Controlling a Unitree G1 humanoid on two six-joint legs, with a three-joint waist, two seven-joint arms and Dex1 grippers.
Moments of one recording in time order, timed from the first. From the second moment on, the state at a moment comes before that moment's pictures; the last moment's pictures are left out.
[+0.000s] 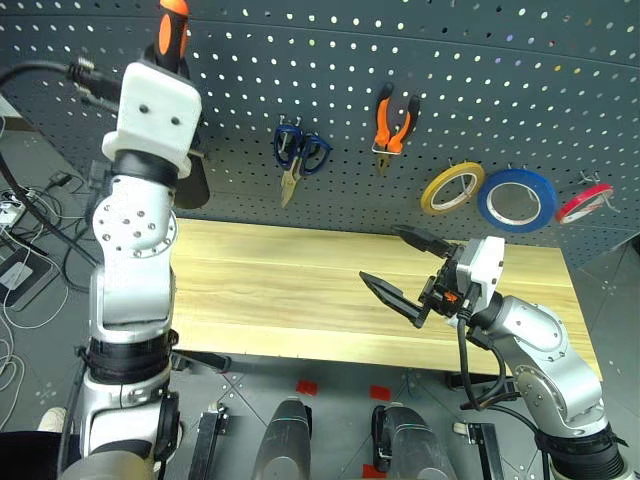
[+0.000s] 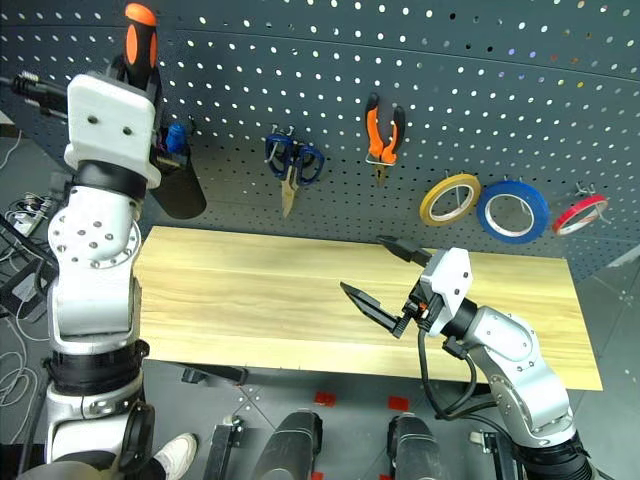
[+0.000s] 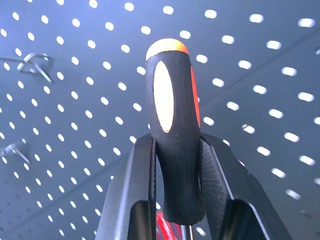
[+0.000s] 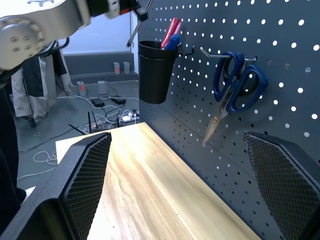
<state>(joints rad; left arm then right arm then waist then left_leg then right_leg) -0.70 0.55 0.13 -0.23 0.23 0.29 -0.09 -0.14 -0.42 0.10 -0.54 0.44 0.22 0.65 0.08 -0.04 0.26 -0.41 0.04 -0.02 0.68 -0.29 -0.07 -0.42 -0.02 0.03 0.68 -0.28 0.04</state>
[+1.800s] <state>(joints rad) -0.68 0.46 0.21 -0.09 0.01 0.26 -0.09 -0.13 -0.44 0.06 -0.59 0.45 0.29 0.59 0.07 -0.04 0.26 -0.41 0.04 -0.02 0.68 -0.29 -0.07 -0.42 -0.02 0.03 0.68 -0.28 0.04</state>
